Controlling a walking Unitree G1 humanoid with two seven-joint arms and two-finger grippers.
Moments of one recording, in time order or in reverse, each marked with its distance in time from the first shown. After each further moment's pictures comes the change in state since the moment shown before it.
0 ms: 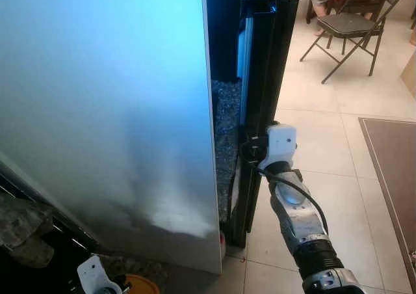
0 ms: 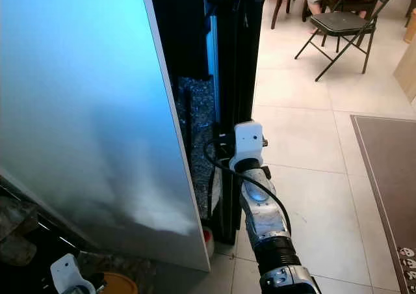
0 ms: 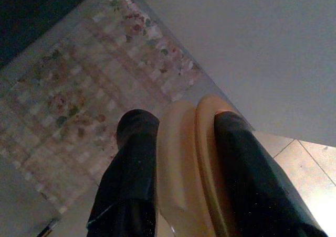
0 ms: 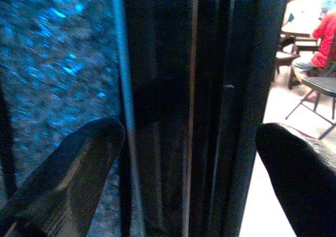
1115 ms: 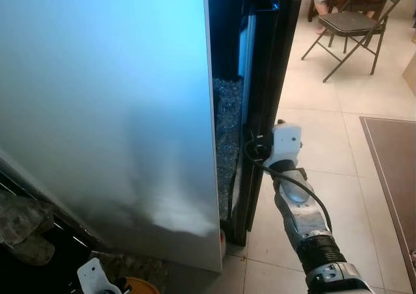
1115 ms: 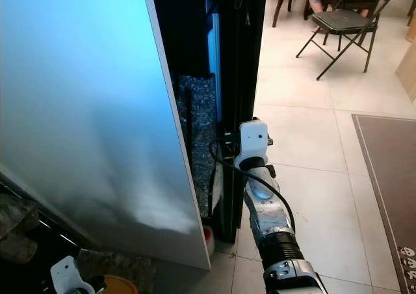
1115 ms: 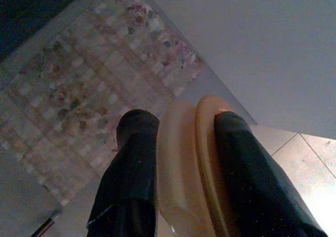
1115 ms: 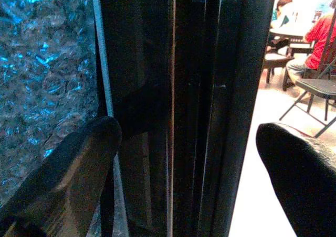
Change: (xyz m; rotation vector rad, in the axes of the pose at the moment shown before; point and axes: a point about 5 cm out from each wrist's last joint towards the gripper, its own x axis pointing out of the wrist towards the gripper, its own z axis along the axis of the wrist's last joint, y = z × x) left arm 0.000 0.002 -0.003 0.002 0.018 -0.001; right arm 0.004 -0.010 -0.002 -0.016 -0.007 -0.010
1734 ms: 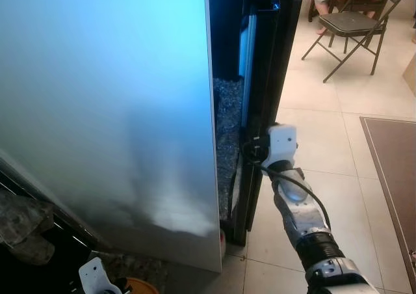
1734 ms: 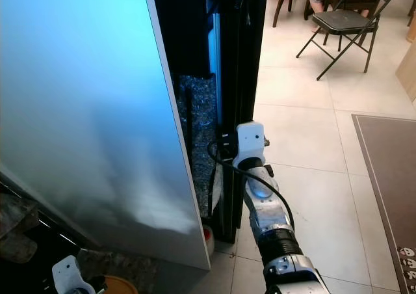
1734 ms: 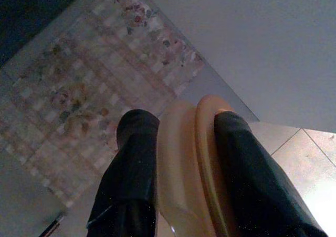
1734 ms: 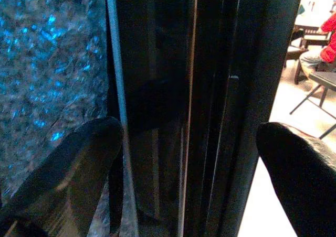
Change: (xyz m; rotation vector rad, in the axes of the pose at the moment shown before) left arm 0.000 0.000 0.000 0.033 0.002 -0.006; right arm 0.005 0.000 -0.003 -0.004 0.031 0.034
